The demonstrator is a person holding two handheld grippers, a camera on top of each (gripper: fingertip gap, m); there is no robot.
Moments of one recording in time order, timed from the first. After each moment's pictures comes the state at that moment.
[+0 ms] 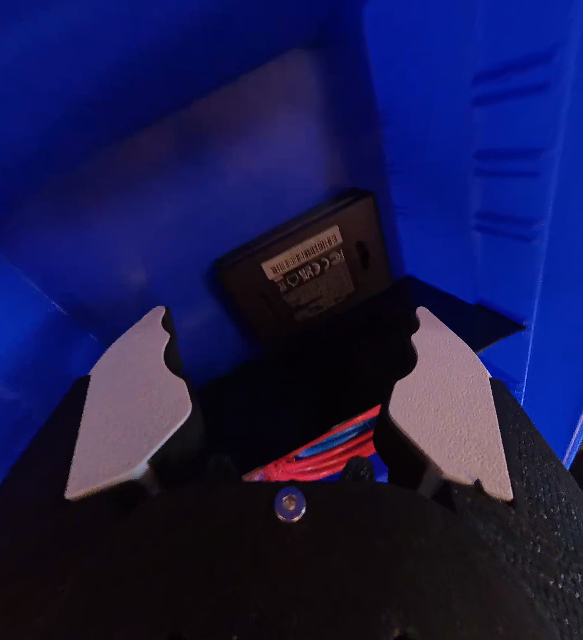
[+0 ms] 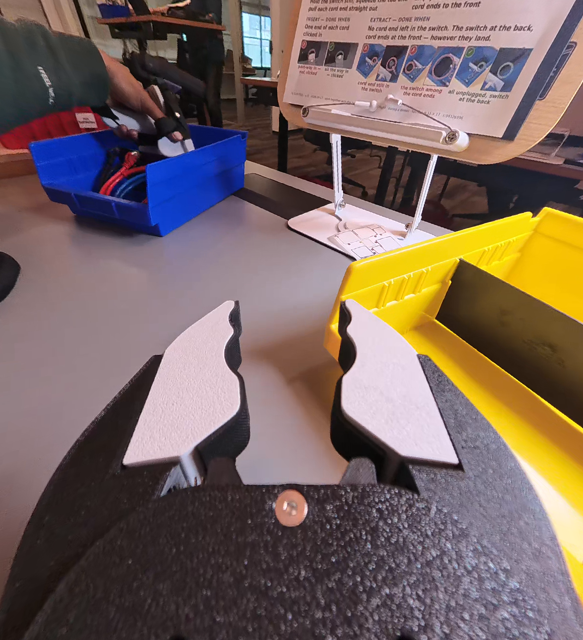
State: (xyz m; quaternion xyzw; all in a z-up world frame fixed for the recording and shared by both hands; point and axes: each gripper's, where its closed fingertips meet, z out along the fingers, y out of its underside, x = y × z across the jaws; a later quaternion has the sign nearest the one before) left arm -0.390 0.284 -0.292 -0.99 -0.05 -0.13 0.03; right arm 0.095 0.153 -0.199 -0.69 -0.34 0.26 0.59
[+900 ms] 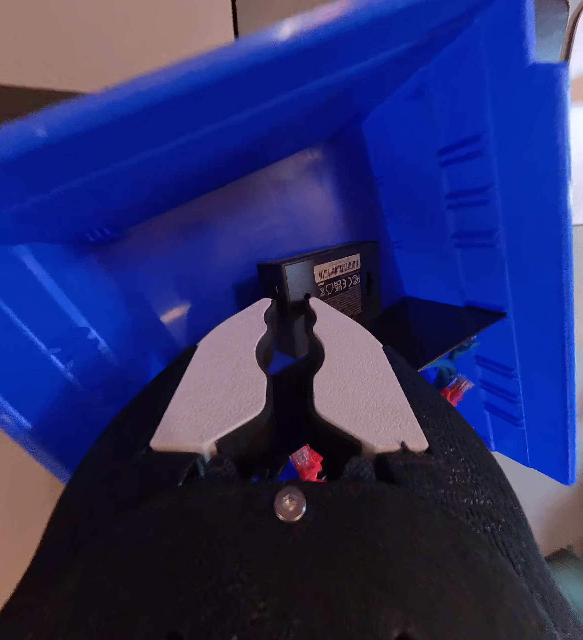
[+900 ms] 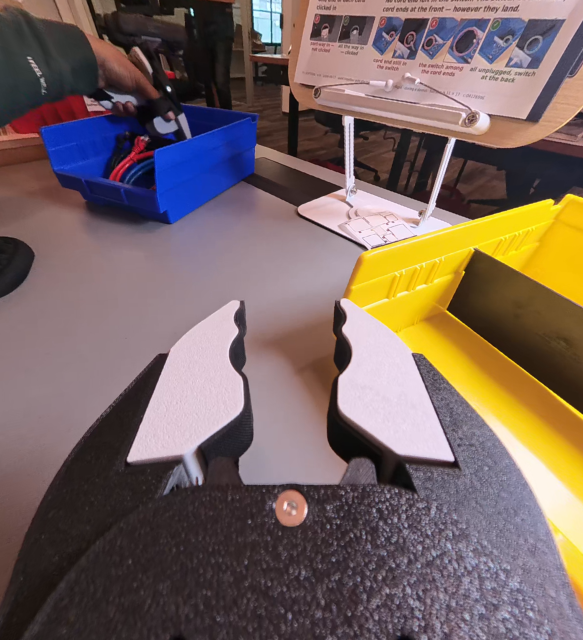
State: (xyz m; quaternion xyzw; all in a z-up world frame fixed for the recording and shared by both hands) left arm -0.419 0.299 -0.266 -0.98 -0.06 -0.15 0.16; right arm 0.094 0.146 -0.204 -0.70 -0.35 0.26 0.57
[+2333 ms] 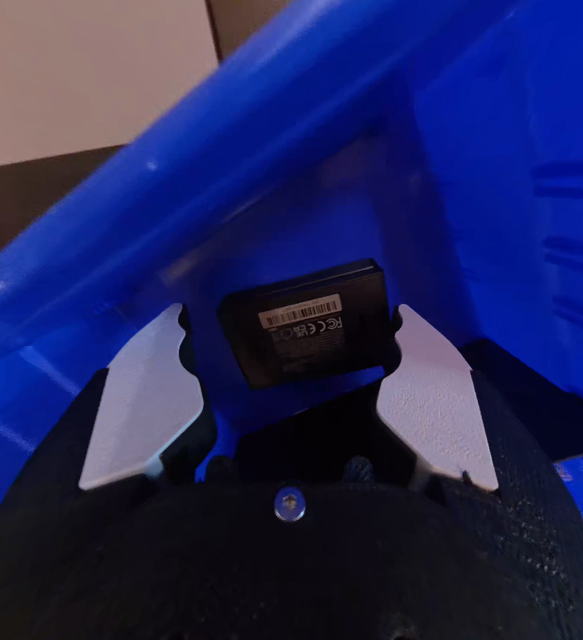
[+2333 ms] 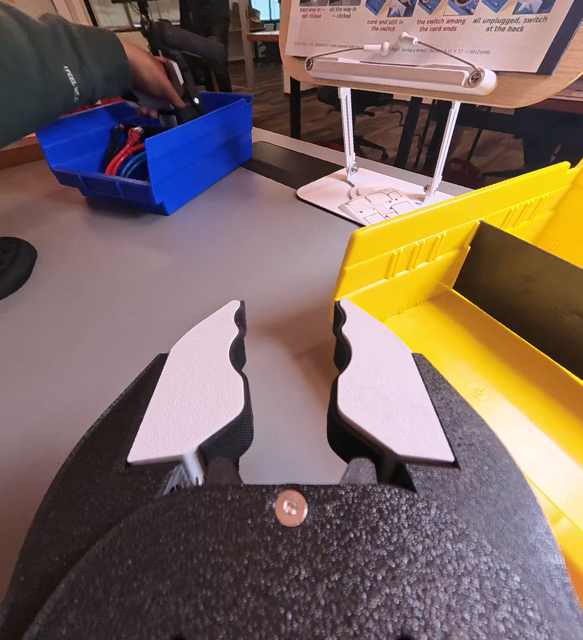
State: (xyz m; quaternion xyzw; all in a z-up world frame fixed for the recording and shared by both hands) left arm -0.415 0.322 -0.304 -1.00 0.02 0.02 0.05; right arm 0.100 0.152 -0.214 -0.72 -0.34 0.28 0.54
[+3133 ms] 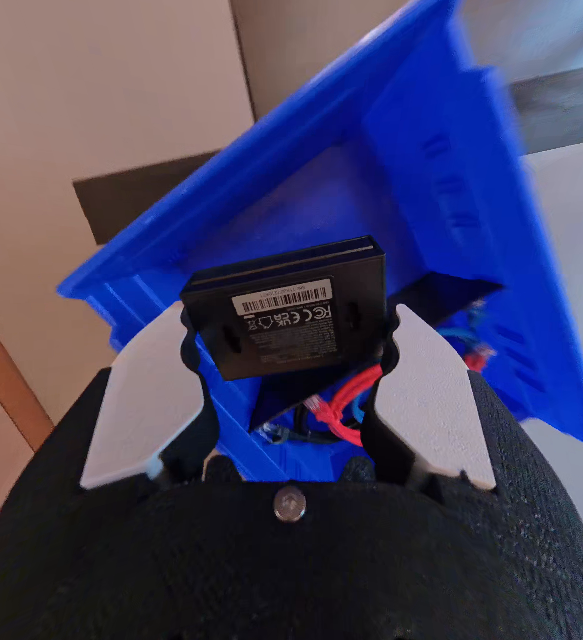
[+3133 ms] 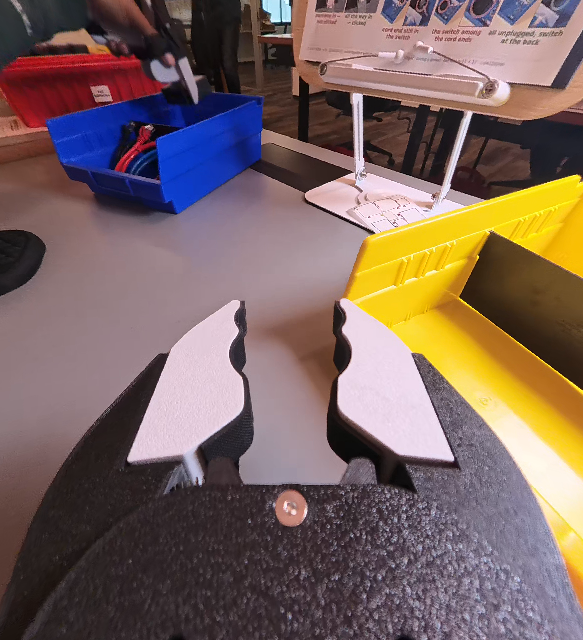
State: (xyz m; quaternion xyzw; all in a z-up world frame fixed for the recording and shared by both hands) left arm -0.422 0.306 -0.219 -0.99 0.04 -0.02 0.12; right arm 0.096 0.147 -0.211 -0.71 -0.36 0.28 0.54
